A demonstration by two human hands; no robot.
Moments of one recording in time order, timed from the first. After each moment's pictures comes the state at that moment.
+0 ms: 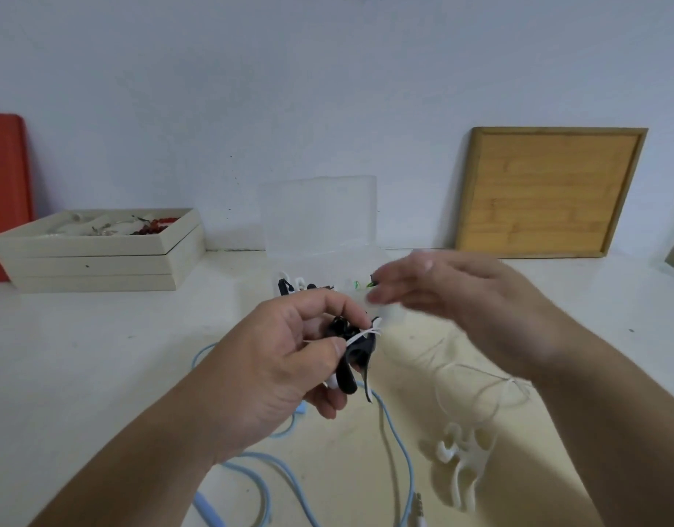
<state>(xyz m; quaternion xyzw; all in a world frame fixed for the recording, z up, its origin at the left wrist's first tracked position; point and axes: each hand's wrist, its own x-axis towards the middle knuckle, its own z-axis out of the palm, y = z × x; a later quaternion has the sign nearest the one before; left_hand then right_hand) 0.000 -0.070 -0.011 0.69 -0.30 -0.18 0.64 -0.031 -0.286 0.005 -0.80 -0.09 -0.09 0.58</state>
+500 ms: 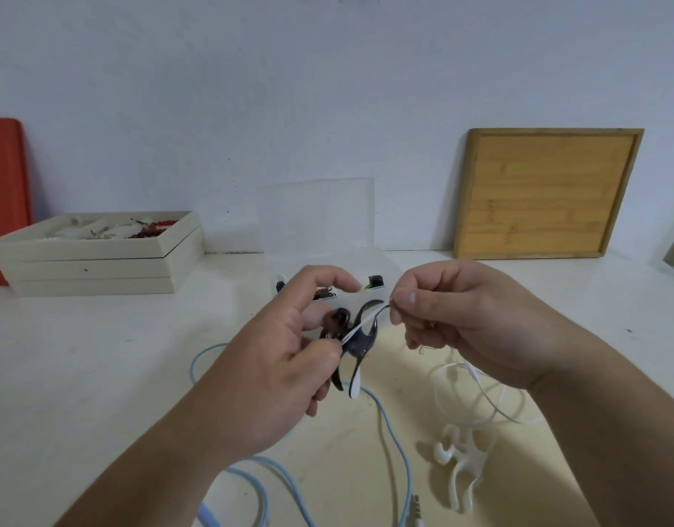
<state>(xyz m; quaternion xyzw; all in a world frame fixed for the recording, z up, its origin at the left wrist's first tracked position) -0.002 -0.072 -0.013 0.74 -0.32 -0.09 0.58 -0.033 -0.284 0.007 -0.76 -0.11 -0.01 0.64</state>
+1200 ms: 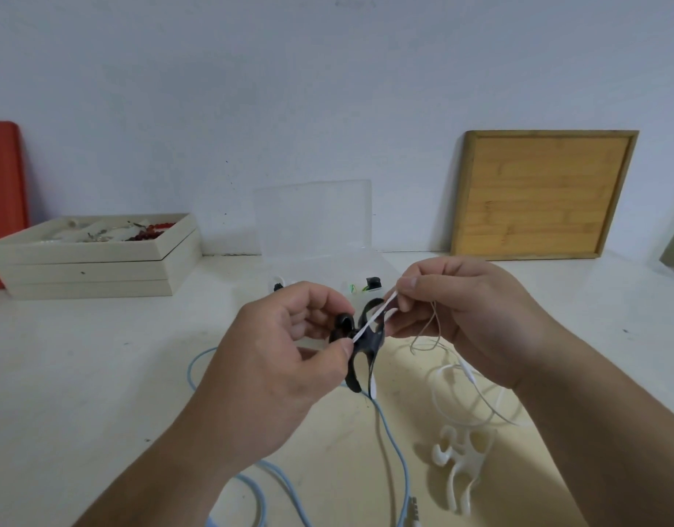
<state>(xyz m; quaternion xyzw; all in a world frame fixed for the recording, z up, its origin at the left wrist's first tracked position) -0.002 -0.077 -0.017 0.73 -0.31 0.02 0.61 -0.033 -0.277 0.010 -0.71 -0.03 -0.05 0.70</state>
